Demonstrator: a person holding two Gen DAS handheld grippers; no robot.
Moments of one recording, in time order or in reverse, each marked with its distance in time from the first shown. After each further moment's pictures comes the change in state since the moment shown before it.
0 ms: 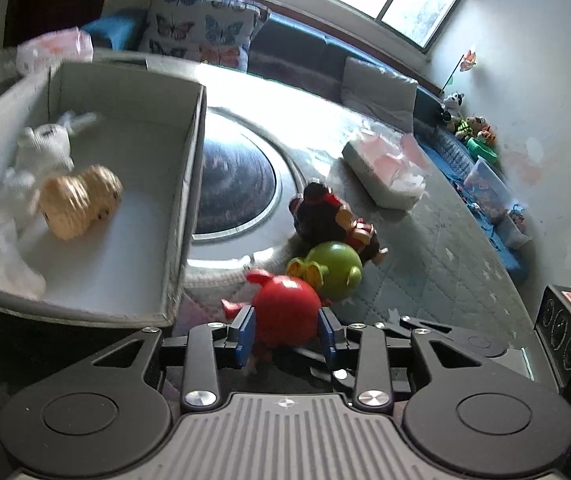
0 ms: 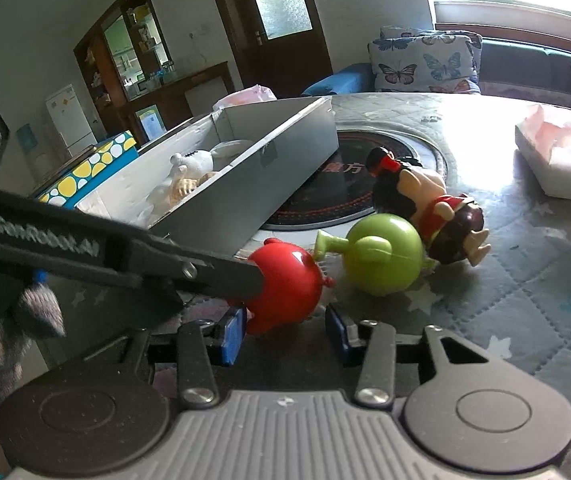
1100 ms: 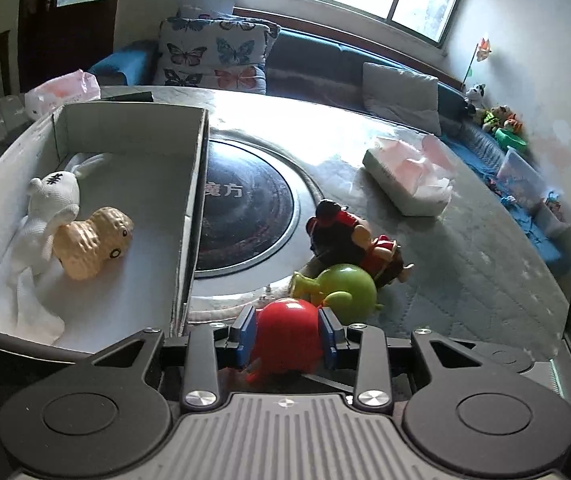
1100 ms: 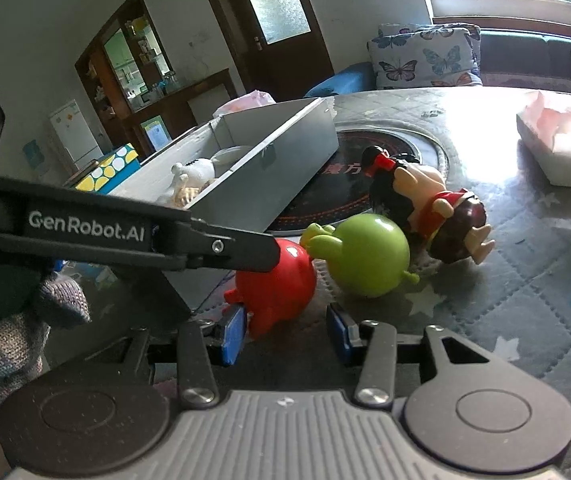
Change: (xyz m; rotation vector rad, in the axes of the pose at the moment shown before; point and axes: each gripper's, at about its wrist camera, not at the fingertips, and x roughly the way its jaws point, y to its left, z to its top) left arm 0.015 -0.022 0.008 0.083 -0.032 0.134; right arm 0.004 -0.011 -0.001 0.049 -0.018 0.038
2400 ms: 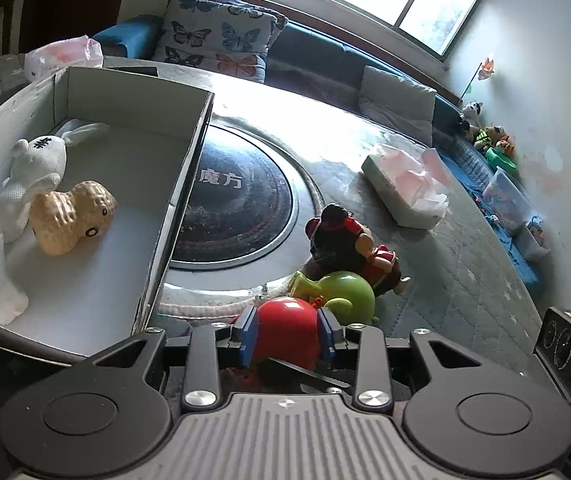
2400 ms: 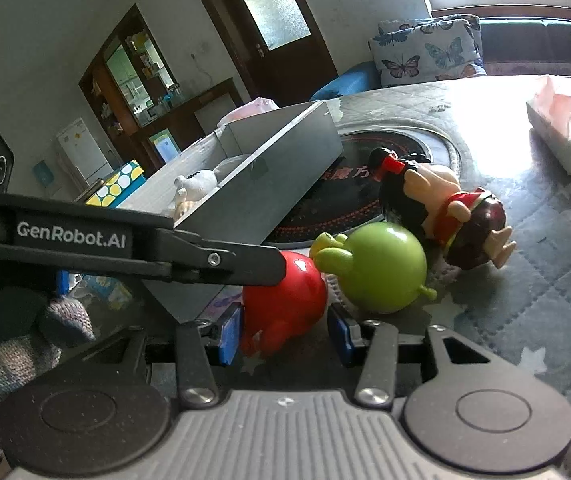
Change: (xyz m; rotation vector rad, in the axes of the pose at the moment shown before) left arm 0.012 0.020 0.007 -0.107 0.028 -0.090; right arm 0.014 -0.009 0.007 0.063 -0.019 0.061
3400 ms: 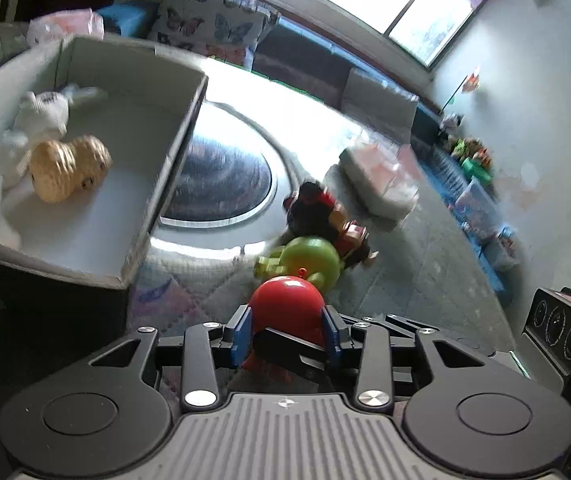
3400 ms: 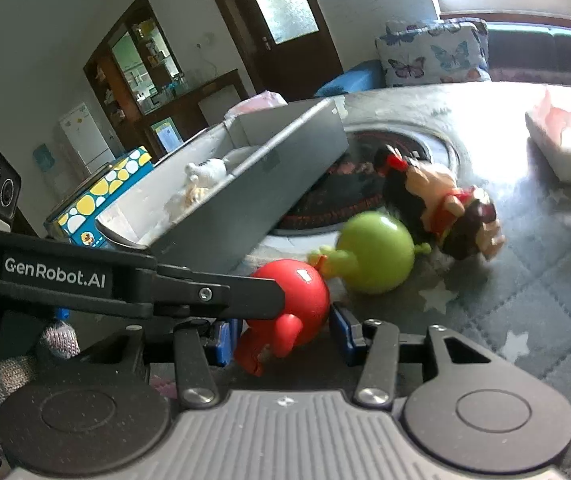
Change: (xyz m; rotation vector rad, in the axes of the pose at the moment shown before) left arm -0.030 0.008 -0.024 -0.069 -0.020 -0.106; right arm -0.021 0.017 -0.003 -0.067 0.012 -0.018
